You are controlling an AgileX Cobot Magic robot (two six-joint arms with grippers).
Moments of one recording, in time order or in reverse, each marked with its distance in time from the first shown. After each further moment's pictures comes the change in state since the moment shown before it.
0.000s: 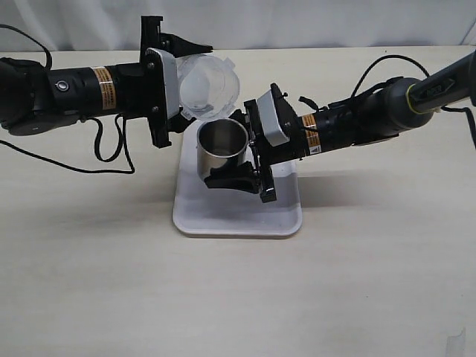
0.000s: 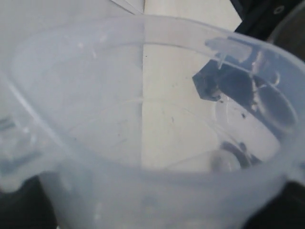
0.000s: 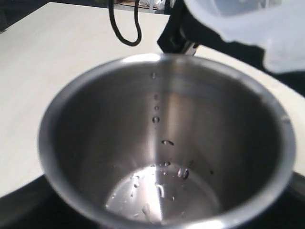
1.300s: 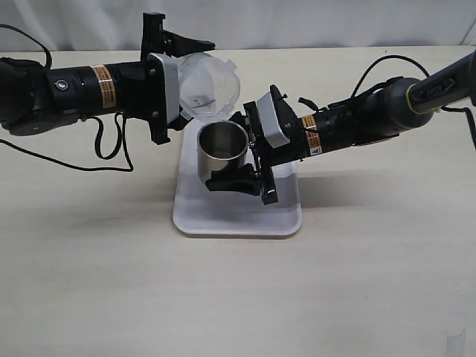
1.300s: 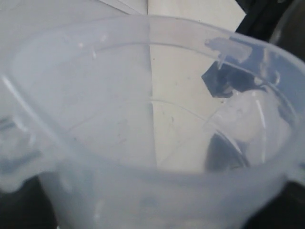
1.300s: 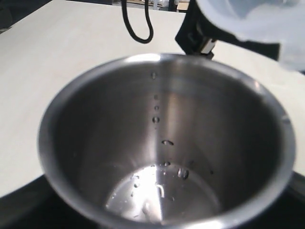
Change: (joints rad) left arm 0.000 0.000 0.000 -0.017 -0.020 0.113; right arm 0.000 0.000 0.000 -0.019 0.000 0.008
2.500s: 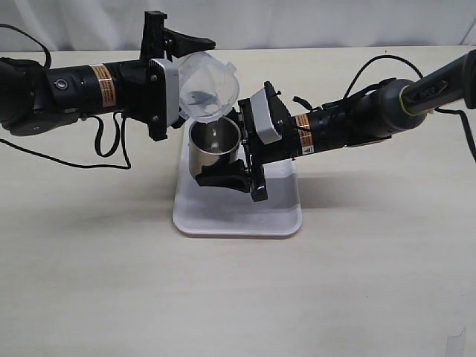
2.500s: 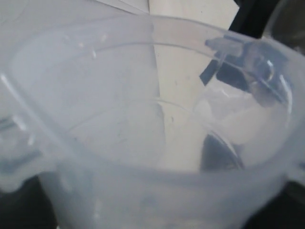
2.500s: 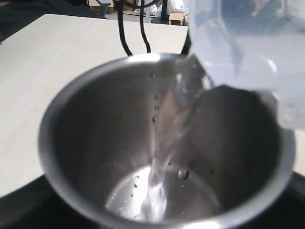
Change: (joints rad) left arm 0.000 0.000 0.000 -0.024 -0.002 0.108; right arm 0.027 0.000 0.000 0.067 0.000 0.000
